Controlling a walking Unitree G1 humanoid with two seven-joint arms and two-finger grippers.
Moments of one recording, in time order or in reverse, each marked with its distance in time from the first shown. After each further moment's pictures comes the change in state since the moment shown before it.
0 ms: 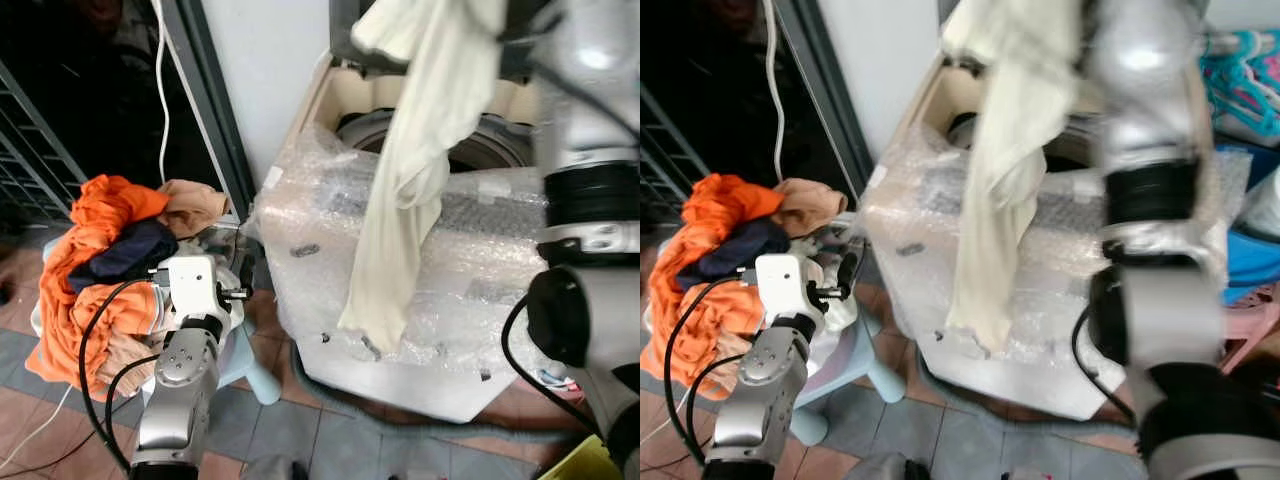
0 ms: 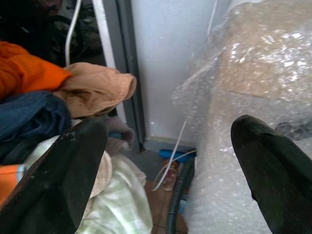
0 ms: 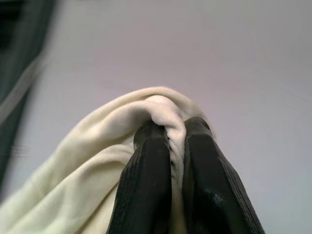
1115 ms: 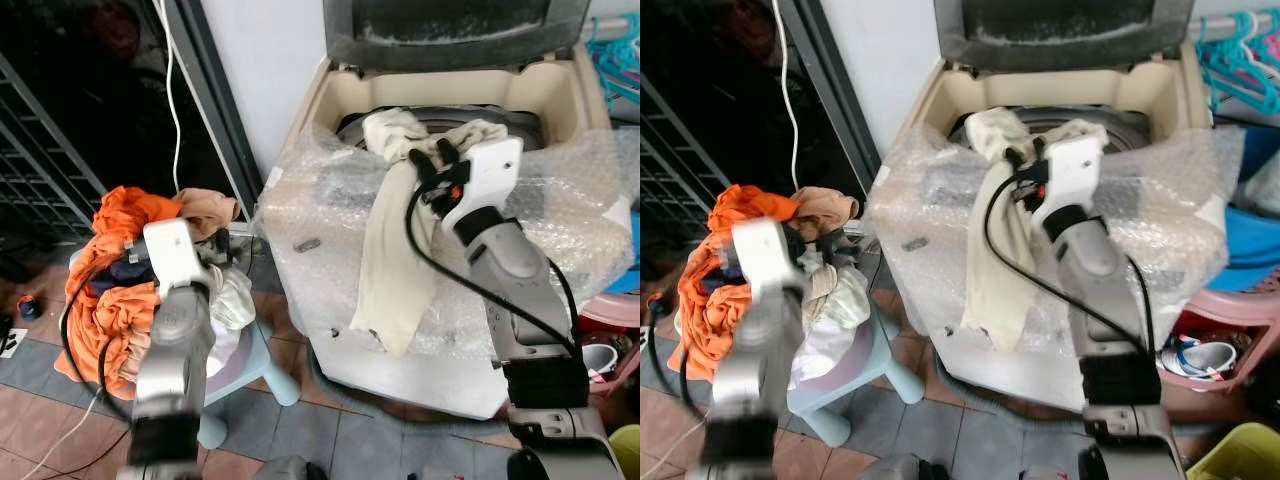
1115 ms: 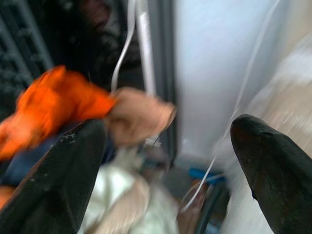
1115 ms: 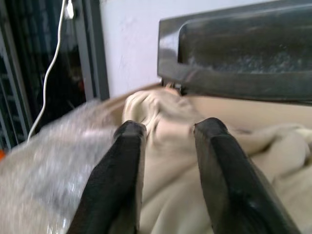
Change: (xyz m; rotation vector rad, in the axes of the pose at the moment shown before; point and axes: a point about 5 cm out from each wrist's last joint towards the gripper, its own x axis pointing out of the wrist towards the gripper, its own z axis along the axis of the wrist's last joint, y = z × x) left arm 0.041 0.009 0.043 -0.058 -0.026 0.147; right arm -0.178 0.055 -0.102 0.218 0.581 0.283
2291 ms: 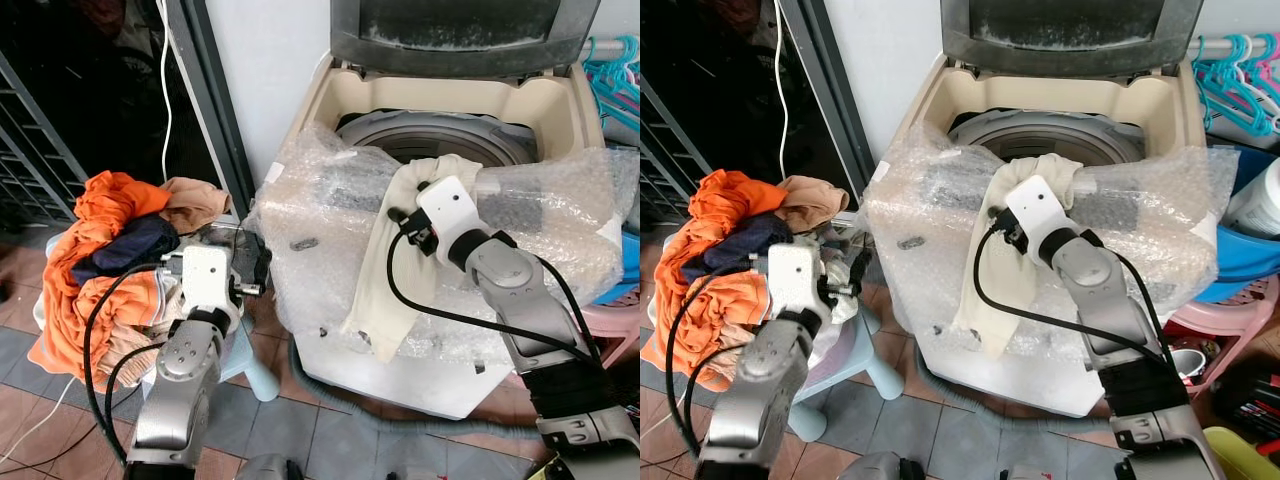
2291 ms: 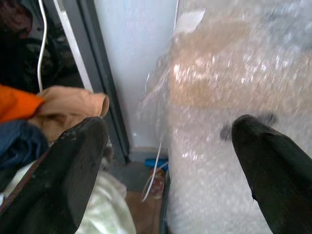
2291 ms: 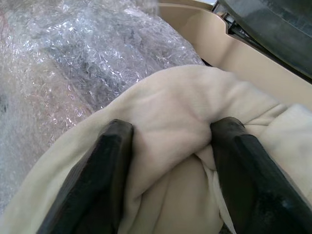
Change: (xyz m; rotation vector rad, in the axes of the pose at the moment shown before) left arm -0.045 -0.017 -0.020 0.126 -0.024 -0.286; right arm -0.008 0.001 -0.028 -0.333 0.295 0.177
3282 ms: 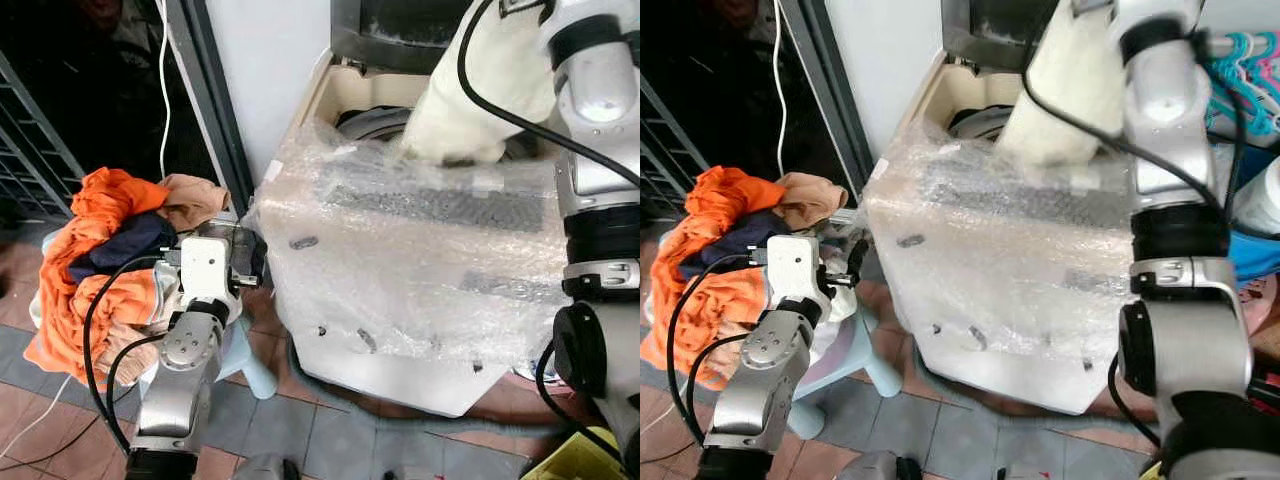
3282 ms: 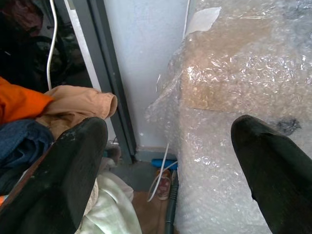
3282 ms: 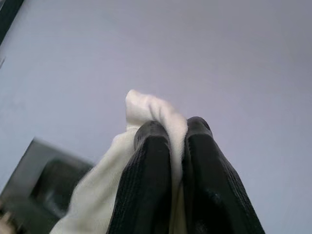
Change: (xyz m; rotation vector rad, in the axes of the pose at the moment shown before) left arm 0.006 0.003 -0.002 0.008 0.008 0.048; right arm 0.006 -0.128 0.145 -0.135 -0.549 -0.598
